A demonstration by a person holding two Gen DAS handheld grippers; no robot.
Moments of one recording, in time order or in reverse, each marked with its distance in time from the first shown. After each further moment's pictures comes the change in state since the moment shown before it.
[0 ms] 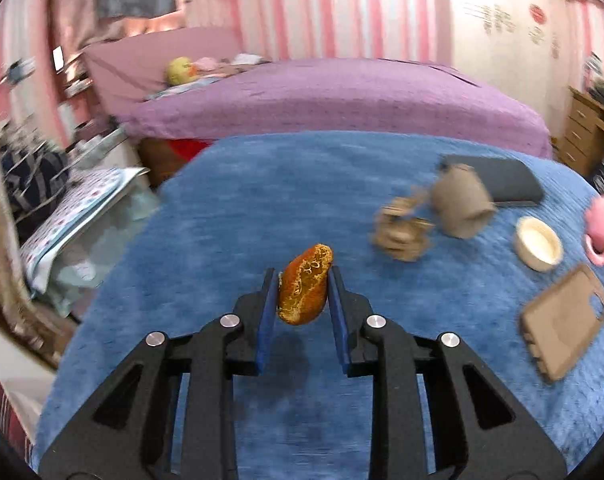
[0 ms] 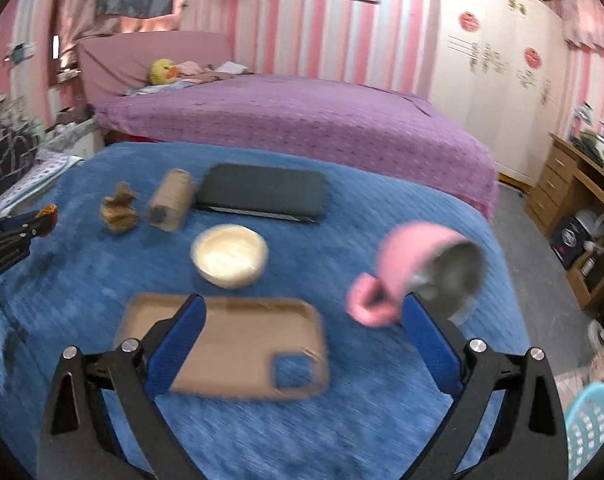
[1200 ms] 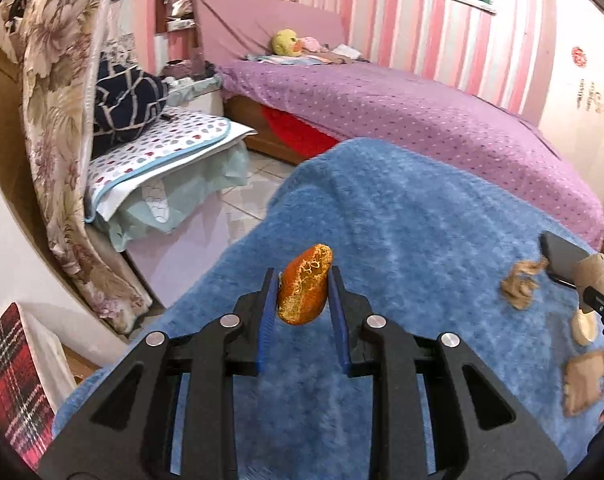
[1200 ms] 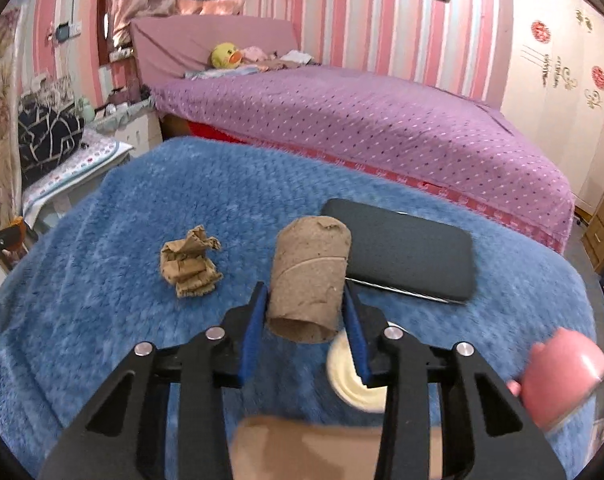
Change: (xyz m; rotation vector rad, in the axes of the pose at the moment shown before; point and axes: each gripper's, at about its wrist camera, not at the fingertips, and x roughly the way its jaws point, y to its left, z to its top) left arm -0.021 0.111 -0.003 -0.309 0.029 0.135; right arm 0.064 0.082 0.053 -0.089 0.032 0.182
